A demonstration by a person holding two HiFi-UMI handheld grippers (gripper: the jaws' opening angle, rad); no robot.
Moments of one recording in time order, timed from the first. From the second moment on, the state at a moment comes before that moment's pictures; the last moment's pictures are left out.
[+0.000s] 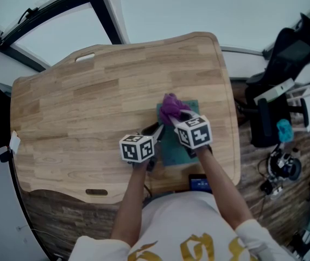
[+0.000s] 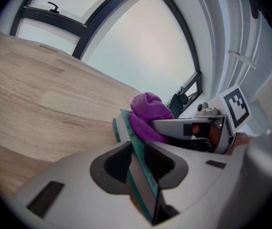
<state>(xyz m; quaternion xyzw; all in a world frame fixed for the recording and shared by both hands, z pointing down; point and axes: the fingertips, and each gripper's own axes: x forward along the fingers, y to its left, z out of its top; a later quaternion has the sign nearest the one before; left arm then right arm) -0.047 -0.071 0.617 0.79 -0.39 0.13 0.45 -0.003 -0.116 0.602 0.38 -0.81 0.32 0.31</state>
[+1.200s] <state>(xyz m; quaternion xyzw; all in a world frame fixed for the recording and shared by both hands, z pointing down) -0.050 -0.072 0.619 0.79 -0.39 0.13 0.45 0.015 -0.071 0.603 0.38 -0.81 0.32 0.31</state>
